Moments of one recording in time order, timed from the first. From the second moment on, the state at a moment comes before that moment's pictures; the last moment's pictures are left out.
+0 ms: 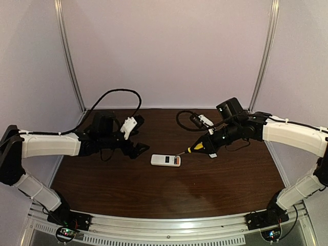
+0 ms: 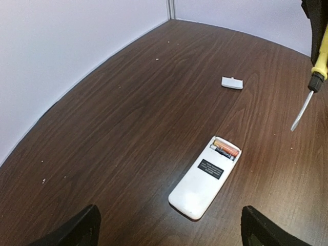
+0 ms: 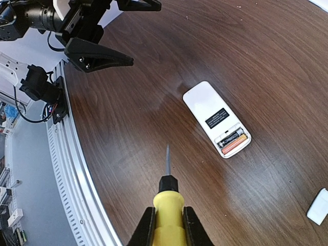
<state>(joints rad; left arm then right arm) -0.68 1.44 0.81 0.13 0.23 0.22 0.69 1.40 1.09 -0.48 -0.49 0.07</state>
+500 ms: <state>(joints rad) -0.68 1.61 0.81 0.10 0.40 0.43 0.68 1.40 1.08 -0.48 -0.49 0.05</state>
